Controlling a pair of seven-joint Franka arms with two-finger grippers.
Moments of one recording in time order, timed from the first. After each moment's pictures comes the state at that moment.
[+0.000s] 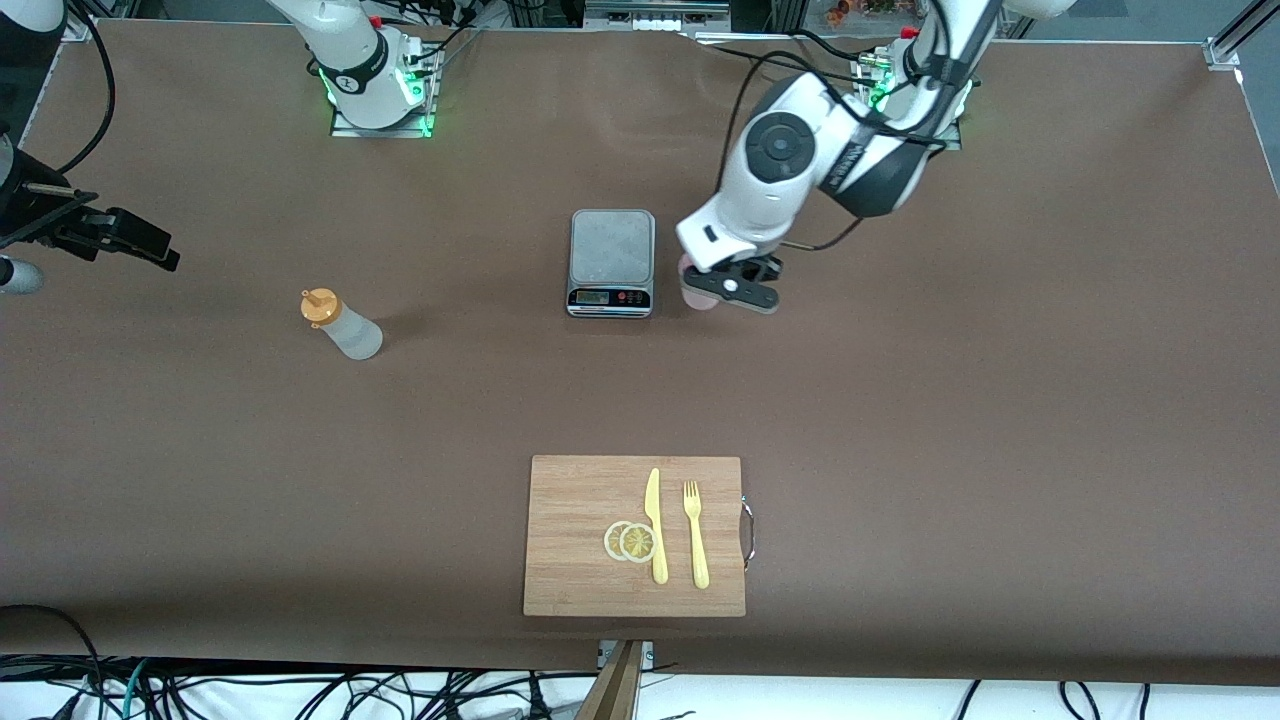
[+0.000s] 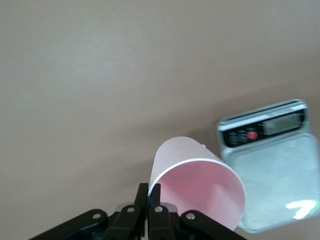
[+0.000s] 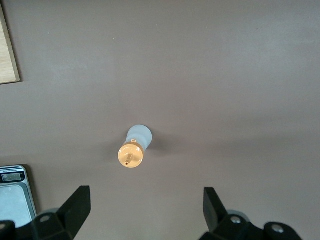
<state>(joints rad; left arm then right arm) -0.72 0.31 0.00 -1.91 -0.15 2.17 -0.39 0.00 0.02 -0.04 -1.66 0.01 1.64 0.08</state>
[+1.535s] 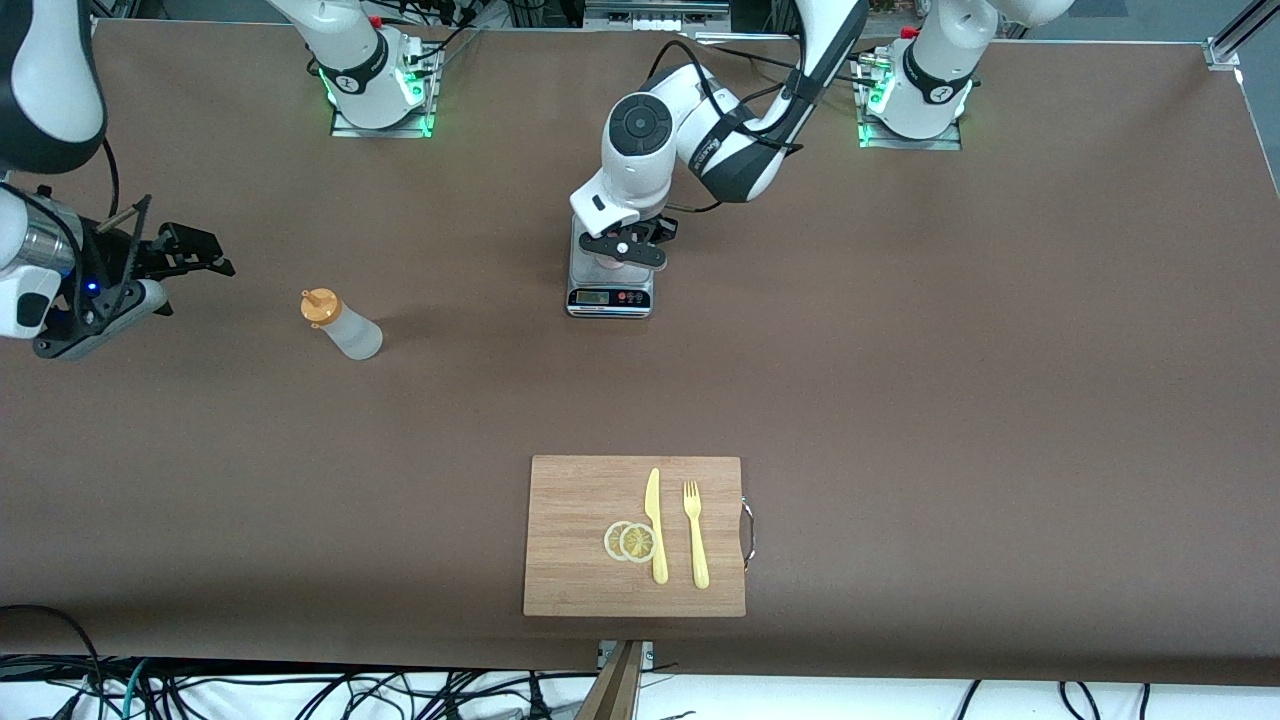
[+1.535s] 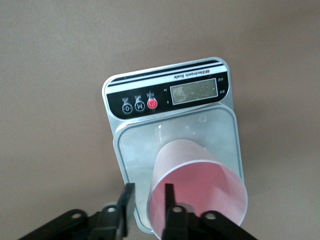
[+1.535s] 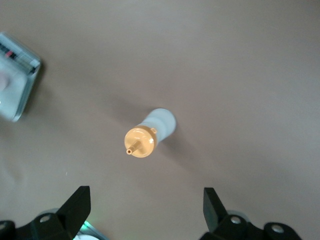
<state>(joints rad) -0.93 0.50 0.00 -1.77 -0.22 2.22 -0.60 -0.05 0.17 -0.05 -1.69 0.17 1.62 -0.77</state>
